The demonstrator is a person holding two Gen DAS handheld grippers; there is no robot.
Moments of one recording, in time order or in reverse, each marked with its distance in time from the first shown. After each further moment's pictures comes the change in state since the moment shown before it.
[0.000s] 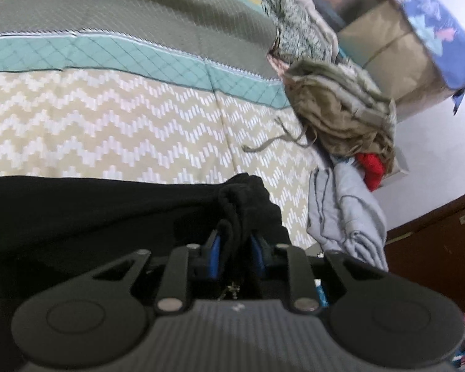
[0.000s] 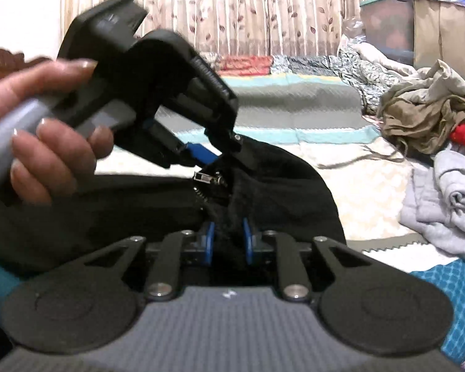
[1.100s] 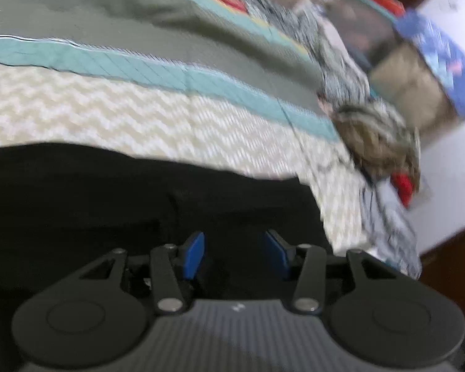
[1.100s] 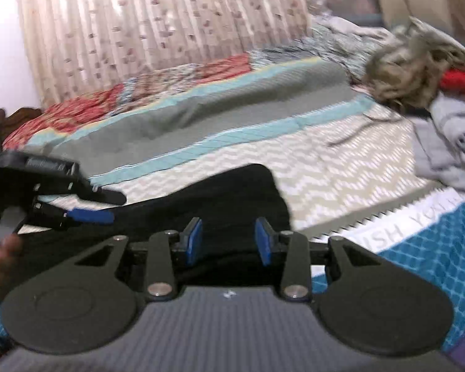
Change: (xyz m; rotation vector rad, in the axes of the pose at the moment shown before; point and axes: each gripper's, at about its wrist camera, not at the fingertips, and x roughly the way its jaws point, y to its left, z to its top) left arm -0.091 0.102 -0.063 0.004 -0.139 0.117; right arm 0.007 0.001 -0.008 0.256 0.029 -0.049
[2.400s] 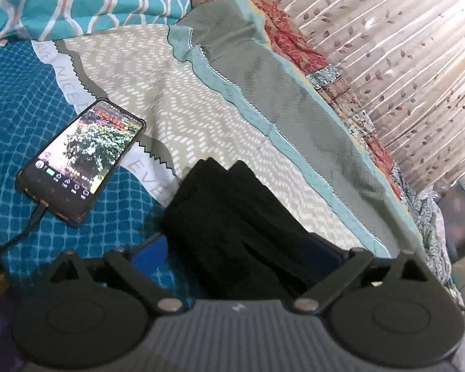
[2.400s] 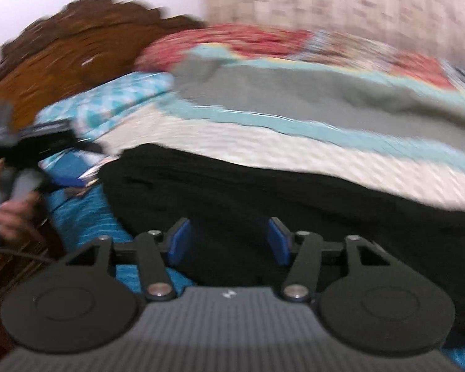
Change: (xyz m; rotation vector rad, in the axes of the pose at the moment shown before) left arm -0.299 0.254 -0.094 -0.529 -0.519 0.317; right arm 0.004 0.247 -0.034 -0.554 0.166 0.529
